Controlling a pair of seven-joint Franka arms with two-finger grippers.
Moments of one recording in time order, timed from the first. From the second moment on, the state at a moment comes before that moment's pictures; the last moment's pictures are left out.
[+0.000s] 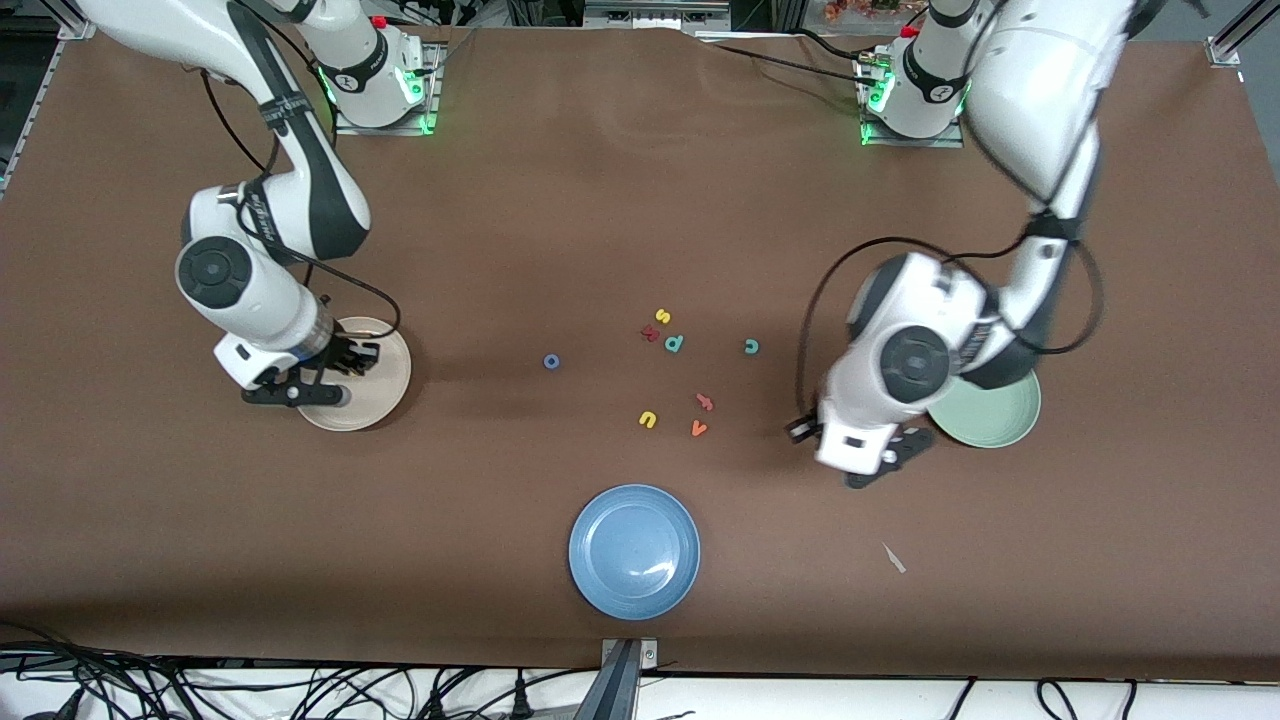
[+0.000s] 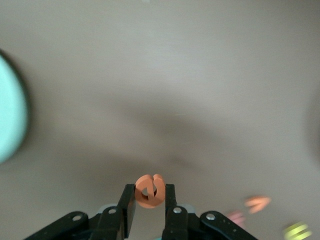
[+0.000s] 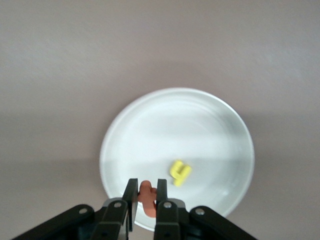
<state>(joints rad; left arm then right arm) -0.13 0.67 -0.24 -1.36 0.10 1.85 -0.80 0.08 0.32 0.09 -2.02 -0.14 2.29 0.23</state>
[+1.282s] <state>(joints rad) 0.19 0.69 -0.26 -1.60 0.19 1.86 -0.11 0.35 0.49 0.18 -1.97 -0.04 2.48 0.85</state>
